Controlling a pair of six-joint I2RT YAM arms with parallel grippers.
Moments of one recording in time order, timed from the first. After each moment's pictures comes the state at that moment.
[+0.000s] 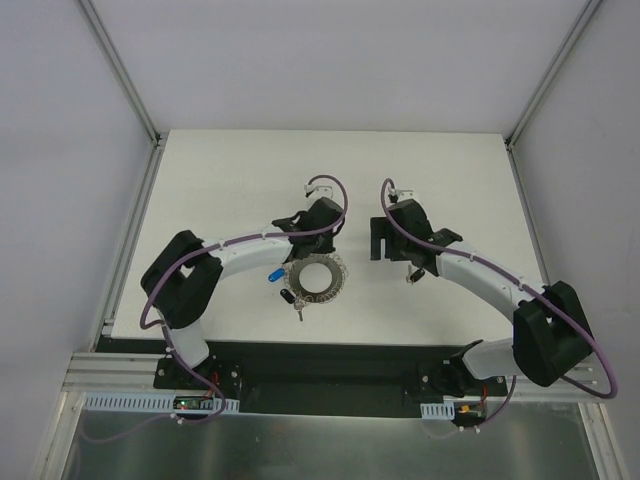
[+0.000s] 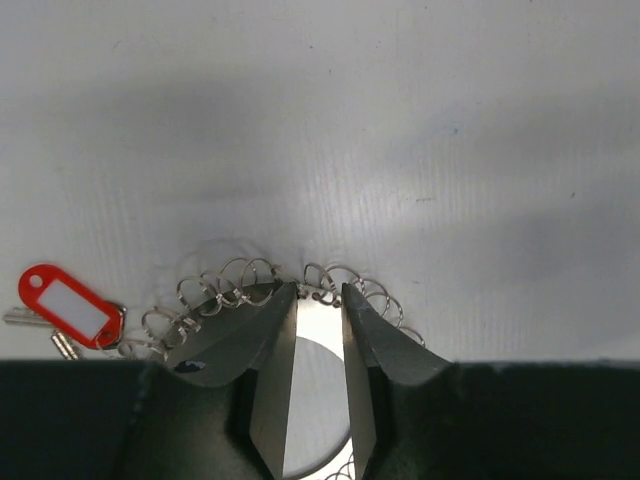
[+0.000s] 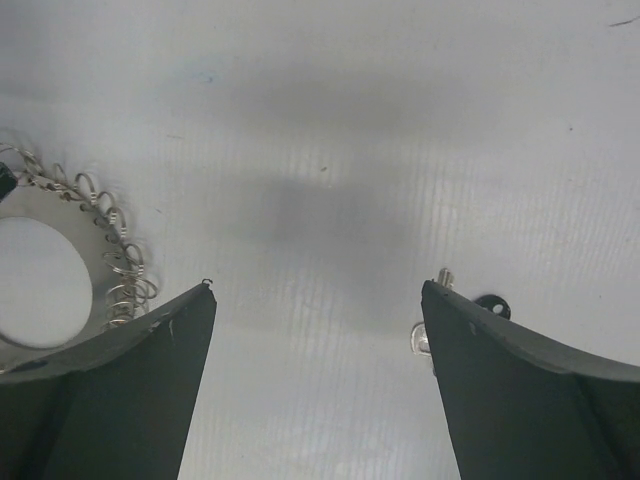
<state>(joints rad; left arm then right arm) -0.80 1.74 1.12 -0.25 -0.28 -0.61 0.59 1.37 0.87 -0.38 0.22 0.40</state>
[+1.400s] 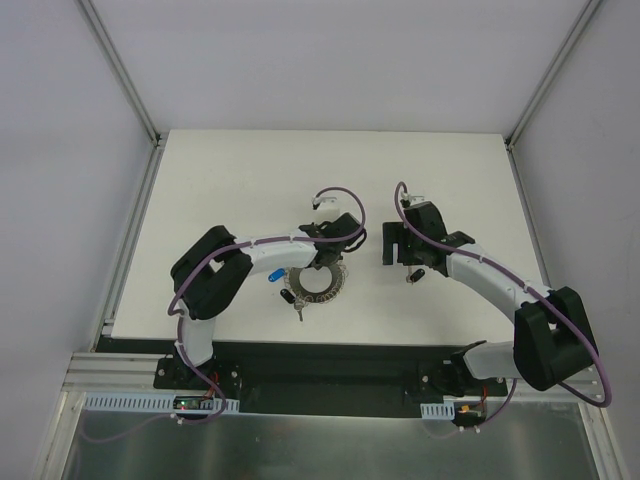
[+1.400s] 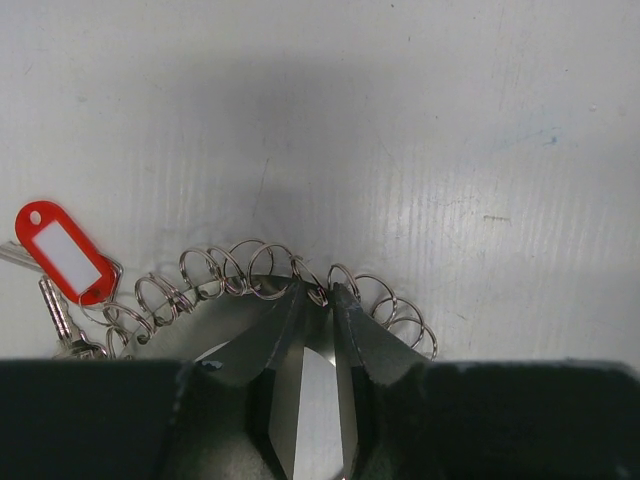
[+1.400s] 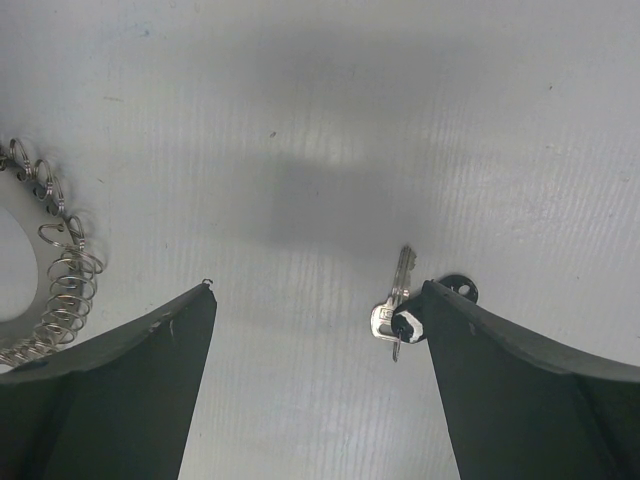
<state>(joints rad) -0.91 1.92 1.25 -0.40 -0.56 -0.80 0.46 1.34 0.80 -0.40 0.10 0.33</state>
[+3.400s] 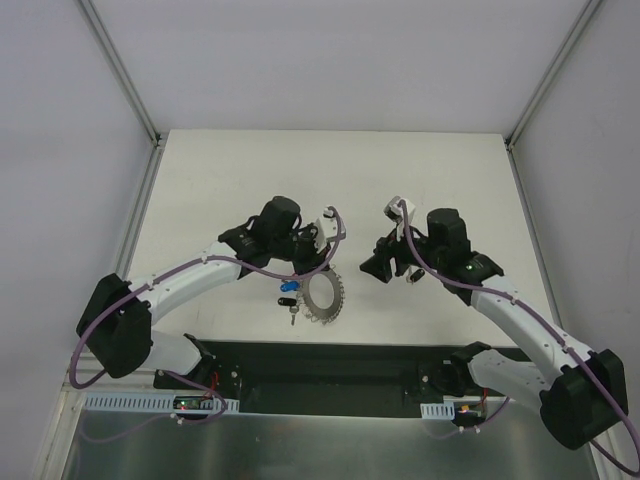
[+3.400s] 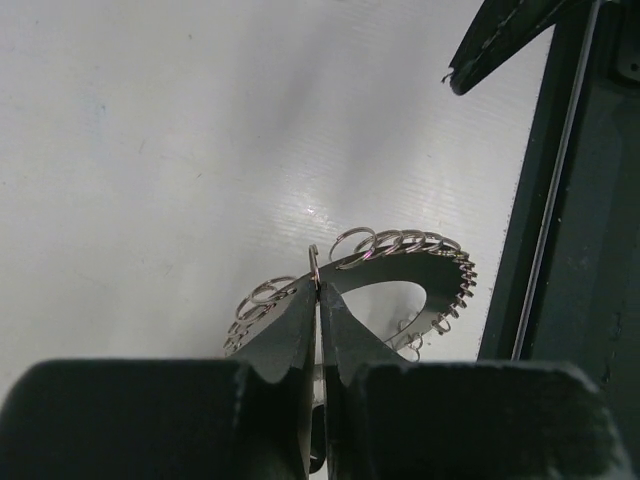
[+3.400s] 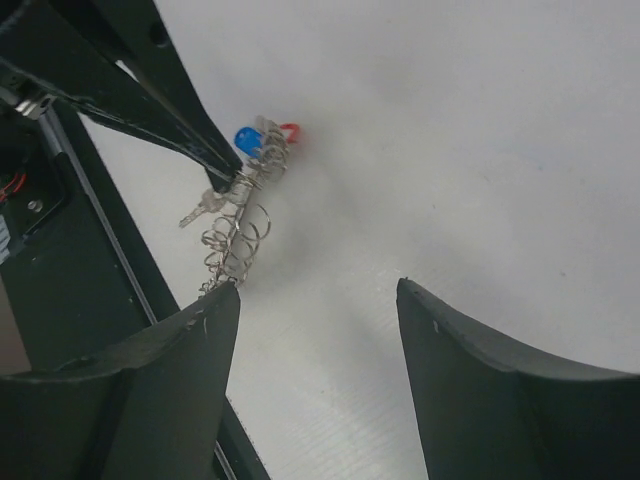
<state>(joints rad) -0.73 1.37 0.92 -0.26 0.53 0.25 0.49 1.00 0.68 -0.22 -0.52 0.03</state>
